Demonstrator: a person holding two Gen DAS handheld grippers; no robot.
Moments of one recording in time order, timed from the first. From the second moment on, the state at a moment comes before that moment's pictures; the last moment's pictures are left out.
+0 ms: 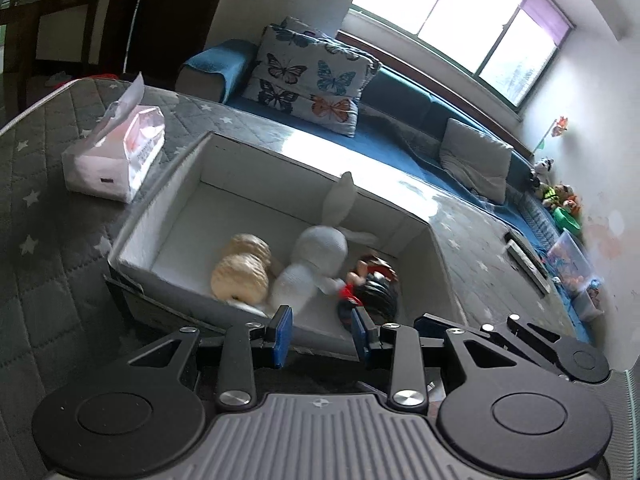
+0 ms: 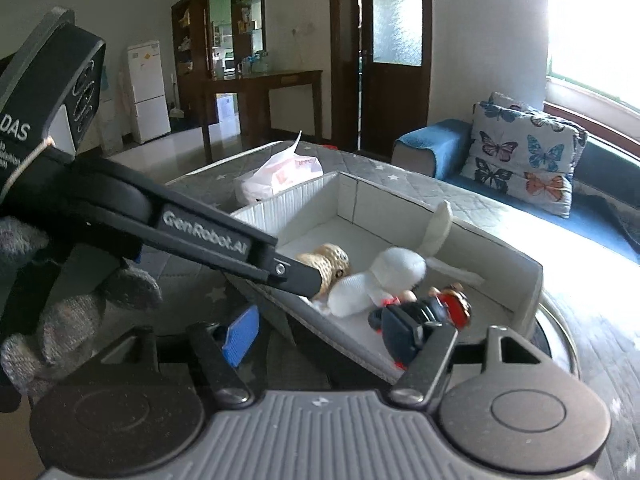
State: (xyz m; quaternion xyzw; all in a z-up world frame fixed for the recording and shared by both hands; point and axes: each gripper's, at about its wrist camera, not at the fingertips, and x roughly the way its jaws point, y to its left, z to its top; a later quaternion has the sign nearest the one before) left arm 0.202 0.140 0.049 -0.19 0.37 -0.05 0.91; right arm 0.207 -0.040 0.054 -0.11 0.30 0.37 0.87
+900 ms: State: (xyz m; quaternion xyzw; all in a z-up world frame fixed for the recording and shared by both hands) left arm 0.141 0.041 0.026 -0.16 0.40 -0.11 0.90; right arm 0.136 -0.148 0.027 -0.10 0.31 0.26 0.91
